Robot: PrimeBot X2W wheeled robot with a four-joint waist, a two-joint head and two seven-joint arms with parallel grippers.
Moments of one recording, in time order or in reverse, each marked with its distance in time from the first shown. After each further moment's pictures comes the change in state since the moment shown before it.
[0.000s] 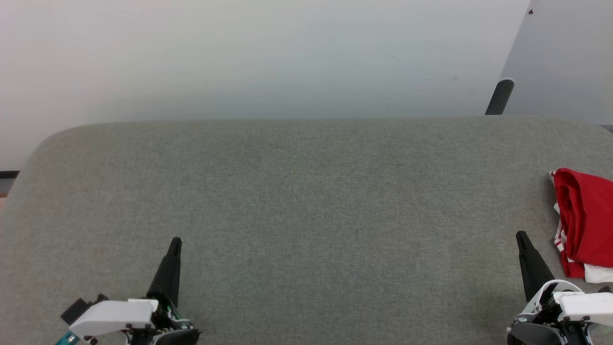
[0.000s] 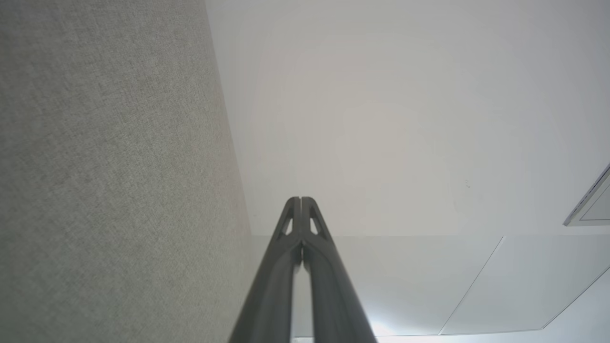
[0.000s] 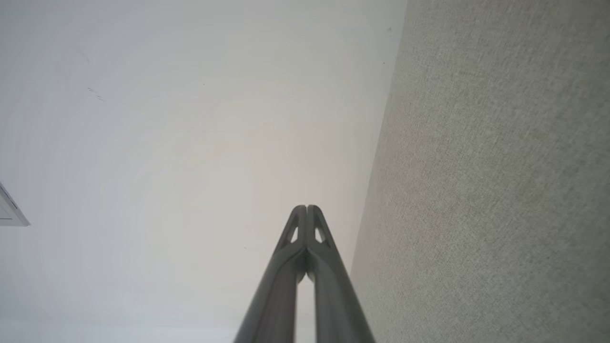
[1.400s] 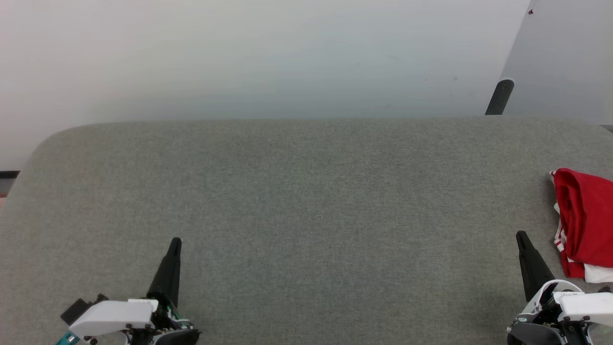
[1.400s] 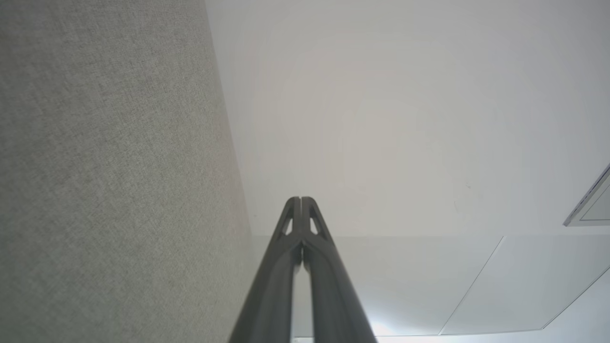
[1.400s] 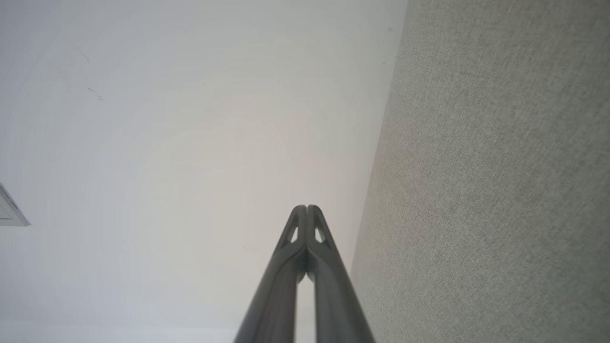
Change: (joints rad) left arm 0.000 0.000 0.001 0.000 0.000 0.000 0.000; right arm 0.000 0.000 0.000 0.000 0.000 0.000 0.000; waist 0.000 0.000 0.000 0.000
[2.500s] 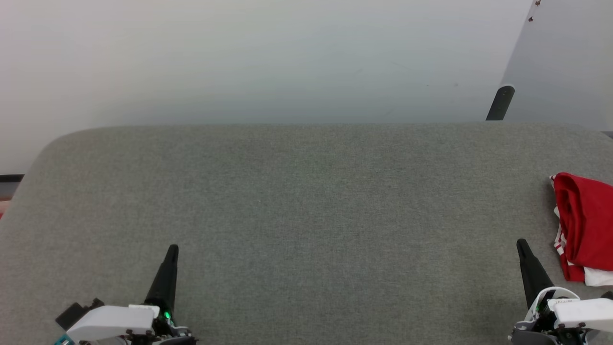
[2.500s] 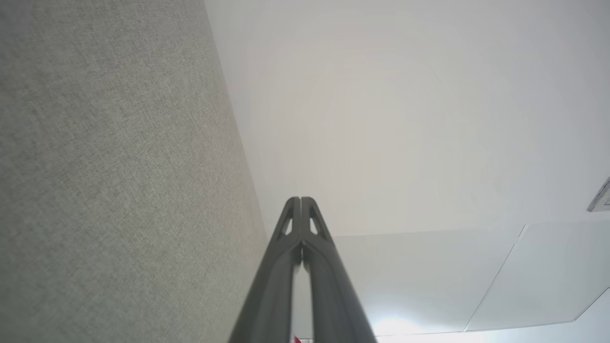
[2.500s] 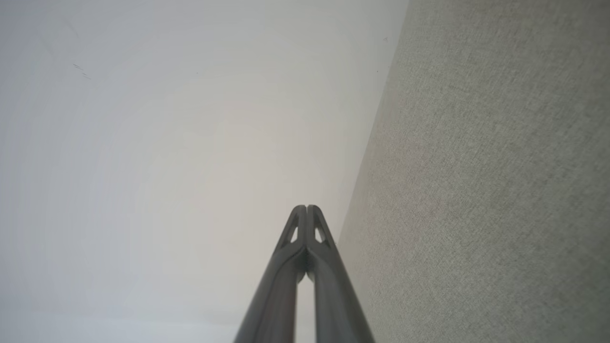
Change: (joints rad) left arm 0.023 0.018 -0.008 -0.005 0.069 0.000 -0.020; right arm 0.029 0.000 0.003 -0.011 -0.103 0.000 -0.021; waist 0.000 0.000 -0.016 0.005
